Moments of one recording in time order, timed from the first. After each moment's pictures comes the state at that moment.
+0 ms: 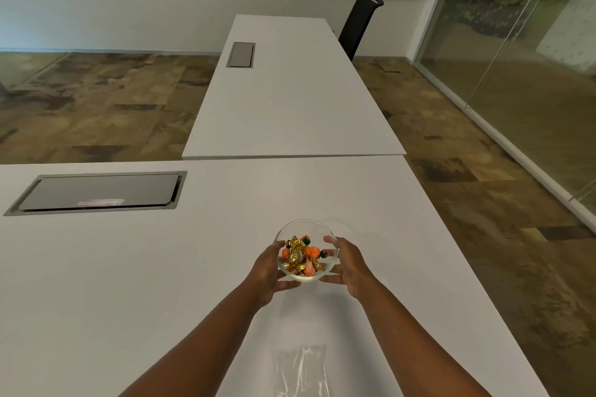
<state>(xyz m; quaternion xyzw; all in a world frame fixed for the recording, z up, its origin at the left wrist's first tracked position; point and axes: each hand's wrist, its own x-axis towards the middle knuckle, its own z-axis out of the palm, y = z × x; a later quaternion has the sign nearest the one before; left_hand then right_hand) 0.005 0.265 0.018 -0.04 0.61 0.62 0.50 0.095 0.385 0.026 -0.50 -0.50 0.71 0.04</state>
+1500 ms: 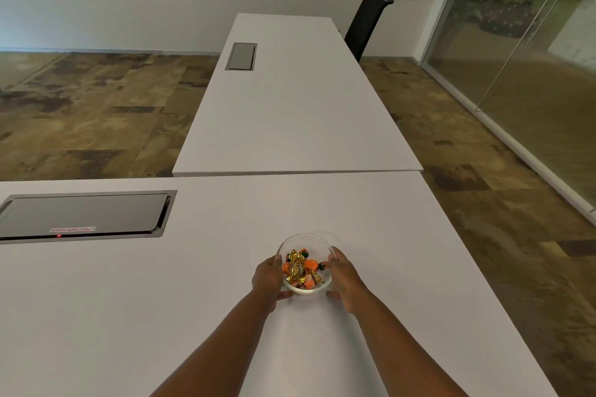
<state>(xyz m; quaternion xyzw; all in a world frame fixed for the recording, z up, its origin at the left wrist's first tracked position) -0.062 0.333 -0.029 -0.11 0.72 0.55 0.40 0.024 0.433 -0.026 -0.53 -0.55 0.65 0.02</state>
